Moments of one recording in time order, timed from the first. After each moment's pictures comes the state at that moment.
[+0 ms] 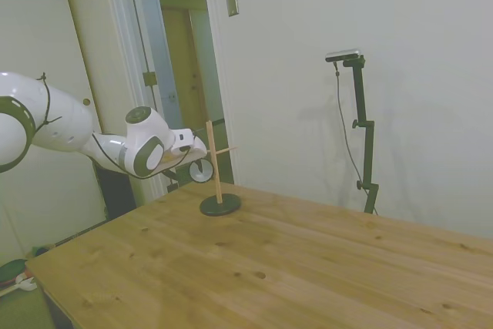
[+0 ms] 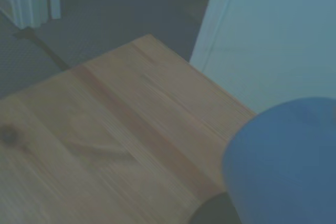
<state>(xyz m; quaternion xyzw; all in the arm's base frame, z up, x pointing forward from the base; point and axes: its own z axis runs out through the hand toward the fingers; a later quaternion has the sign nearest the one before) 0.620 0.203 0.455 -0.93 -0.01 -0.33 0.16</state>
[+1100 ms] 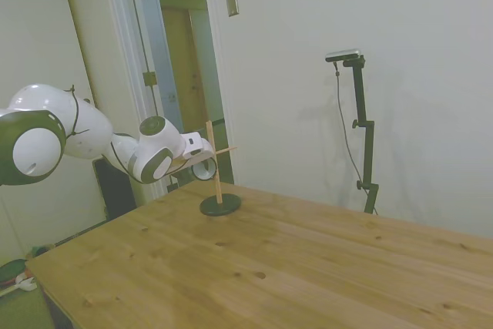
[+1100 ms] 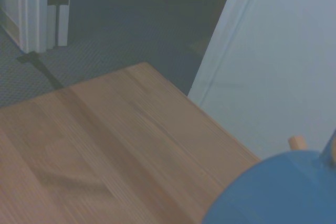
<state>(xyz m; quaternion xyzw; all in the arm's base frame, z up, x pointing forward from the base) 0.653 0.196 0.435 -0.91 -0.04 -0.37 0.18</state>
